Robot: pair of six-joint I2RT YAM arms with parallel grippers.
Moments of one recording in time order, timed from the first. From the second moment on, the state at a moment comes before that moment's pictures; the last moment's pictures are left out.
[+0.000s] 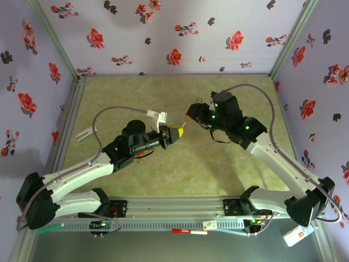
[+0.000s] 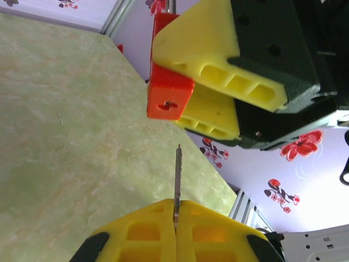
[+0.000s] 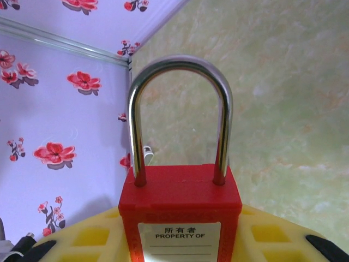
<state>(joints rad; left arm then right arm) -0.91 1.13 0.76 0.21 0.22 -0.67 0.67 1.18 1.19 -0.54 -0.15 1.06</state>
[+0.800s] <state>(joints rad) -0.90 1.13 0.76 0.17 0.17 -0.68 0.75 1.21 1.20 -0.52 -0.13 1.08</state>
